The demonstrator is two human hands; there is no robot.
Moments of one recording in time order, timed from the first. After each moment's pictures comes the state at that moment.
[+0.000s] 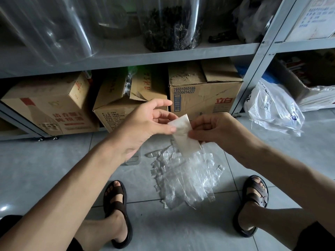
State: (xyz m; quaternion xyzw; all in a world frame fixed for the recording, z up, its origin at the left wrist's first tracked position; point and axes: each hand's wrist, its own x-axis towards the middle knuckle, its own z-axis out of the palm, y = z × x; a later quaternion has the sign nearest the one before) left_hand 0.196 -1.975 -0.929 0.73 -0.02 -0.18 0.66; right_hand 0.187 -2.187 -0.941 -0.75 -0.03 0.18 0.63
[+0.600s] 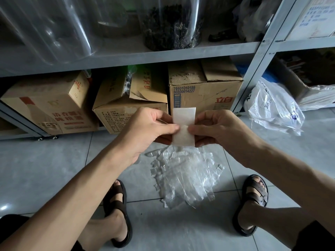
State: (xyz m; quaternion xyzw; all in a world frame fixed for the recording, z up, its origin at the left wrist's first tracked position) left_hand 0.186 -1.987 -0.931 0.75 0.03 -0.16 0.65; right_hand 0.183 -2.184 -0.932 -0.71 -0.01 0.20 0.68
